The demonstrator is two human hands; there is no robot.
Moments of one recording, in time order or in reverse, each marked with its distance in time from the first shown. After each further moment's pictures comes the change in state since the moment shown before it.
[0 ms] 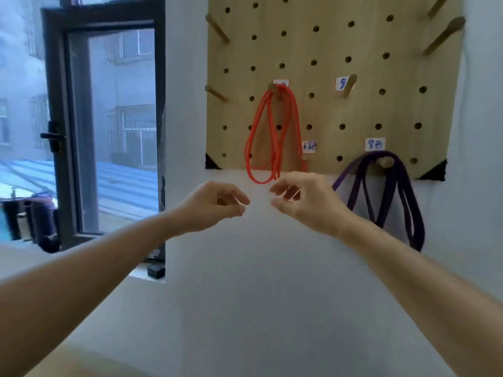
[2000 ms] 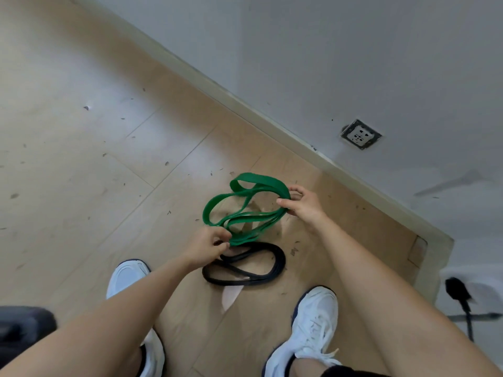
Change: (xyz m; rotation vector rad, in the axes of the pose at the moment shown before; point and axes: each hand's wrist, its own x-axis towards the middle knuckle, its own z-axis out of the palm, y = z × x) left_hand -0.499 -0.278 0.391 -0.204 -0.437 -1.003; right_hand -0.431 0.126 0.448 0.737 -0.654 1.349
